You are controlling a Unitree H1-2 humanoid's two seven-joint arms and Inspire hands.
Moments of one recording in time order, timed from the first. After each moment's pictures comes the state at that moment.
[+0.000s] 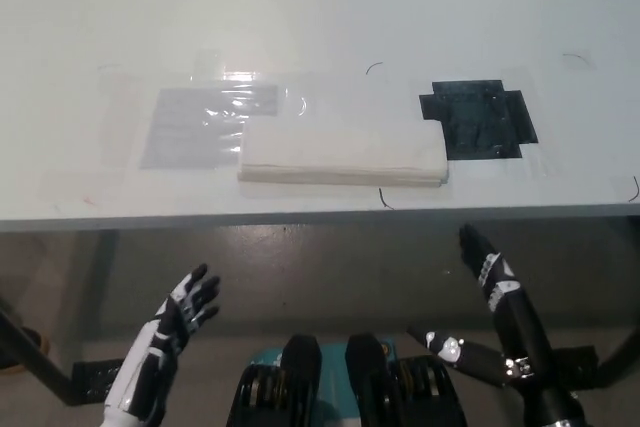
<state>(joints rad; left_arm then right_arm) 0.12 0.16 -0.07 -0.26 -0.06 -0.03 -0.15 -0.01 -0.04 0.12 -0.02 -0.04 -0.30 0.06</state>
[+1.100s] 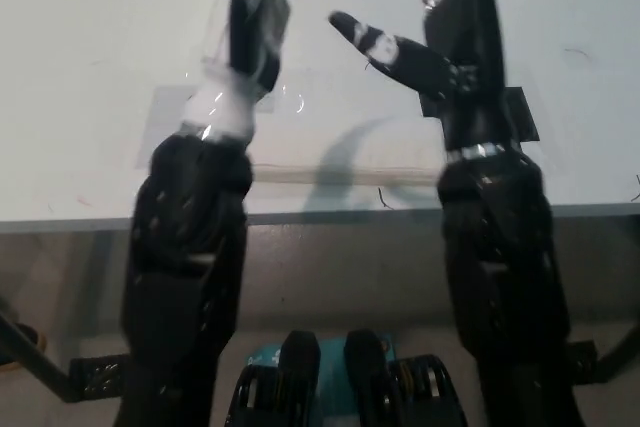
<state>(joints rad) -0.76 -0.08 0.01 0.01 -0.05 0.08 -0.03 -0.74 0.17 -0.03 0.19 0.14 -0.17 0.01</state>
